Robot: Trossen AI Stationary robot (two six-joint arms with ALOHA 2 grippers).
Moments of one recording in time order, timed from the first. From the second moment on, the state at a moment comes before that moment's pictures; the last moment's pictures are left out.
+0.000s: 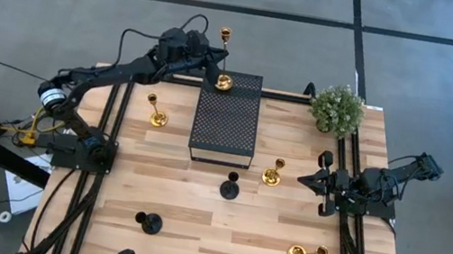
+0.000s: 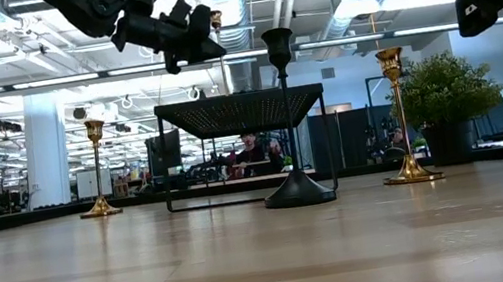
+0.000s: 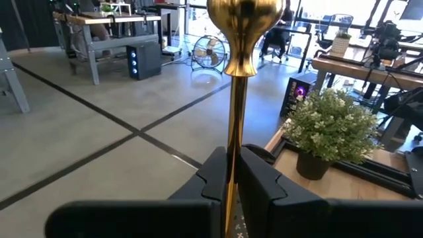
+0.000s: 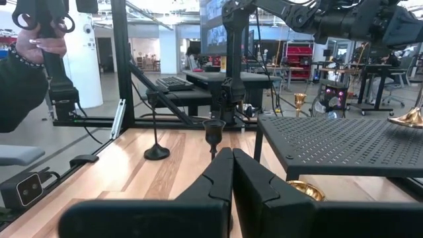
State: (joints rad) left arm 0.67 1.37 1.13 0.29 0.13 -0.01; right arm 0.46 0.01 0.03 0.07 0.42 -0.05
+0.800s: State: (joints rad) left arm 0.67 1.42 1.13 0.34 0.15 -0.04; right arm 0.46 0.01 0.03 0.06 0.42 -0.05
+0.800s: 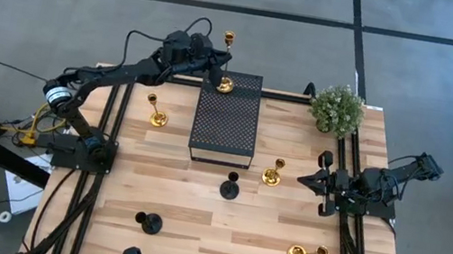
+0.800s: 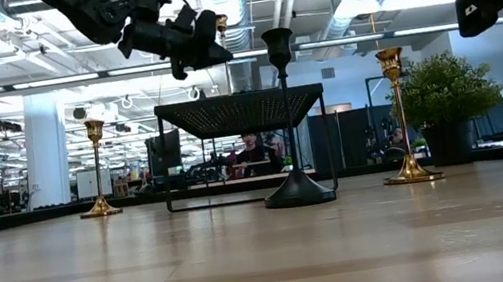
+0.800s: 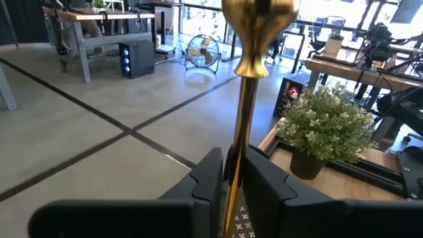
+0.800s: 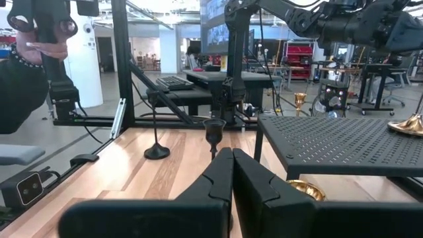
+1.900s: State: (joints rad) left arm 0.67 1.07 1.13 -0.12 0.12 0.06; right arm 0.46 0.01 0.03 0.06 0.42 -0.05
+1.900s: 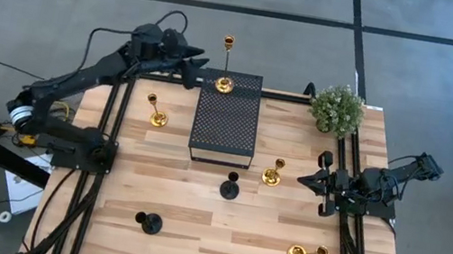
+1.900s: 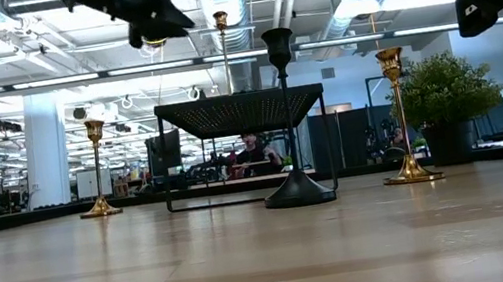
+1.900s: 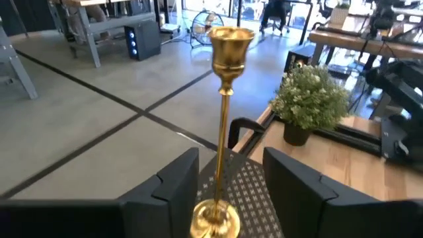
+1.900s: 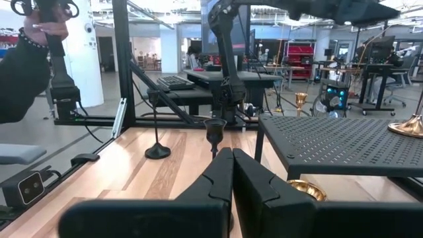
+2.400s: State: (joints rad) left arm 0.67 0.81 0.89 -0.20 0.27 0.08; right arm 0.46 0.01 0.03 0.06 0.42 -0.05
